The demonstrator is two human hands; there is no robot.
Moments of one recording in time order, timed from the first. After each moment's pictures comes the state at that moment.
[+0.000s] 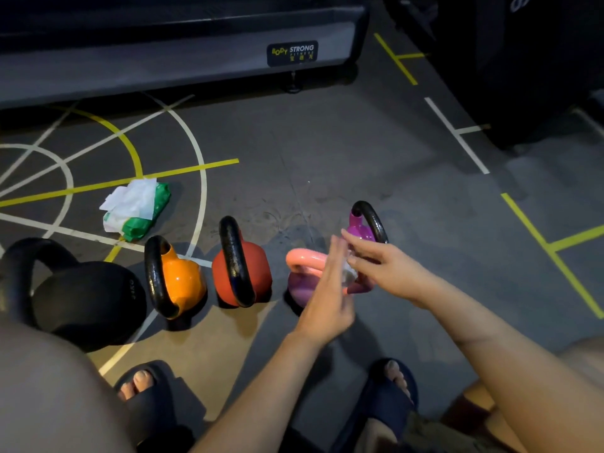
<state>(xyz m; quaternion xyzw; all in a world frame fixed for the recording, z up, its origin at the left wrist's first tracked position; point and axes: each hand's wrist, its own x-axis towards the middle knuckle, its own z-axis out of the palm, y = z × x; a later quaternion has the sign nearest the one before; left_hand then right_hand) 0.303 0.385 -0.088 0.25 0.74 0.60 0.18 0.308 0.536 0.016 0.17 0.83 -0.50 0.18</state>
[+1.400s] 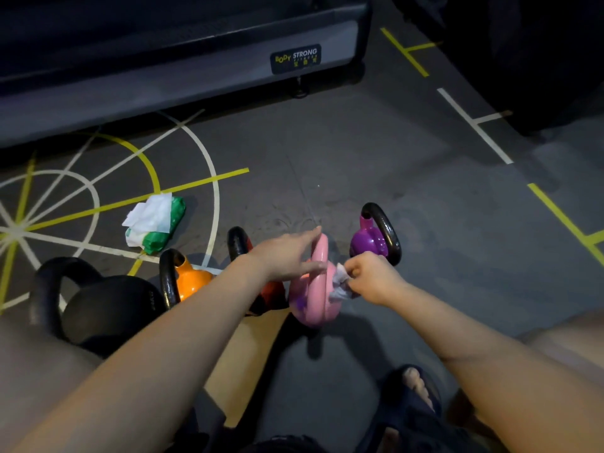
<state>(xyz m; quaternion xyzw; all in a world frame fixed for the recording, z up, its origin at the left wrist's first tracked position) 0.180 0.339 -0.010 0.34 0.89 0.07 0.30 0.284 0.520 -0.034 0.14 0.91 -0.34 0.20</state>
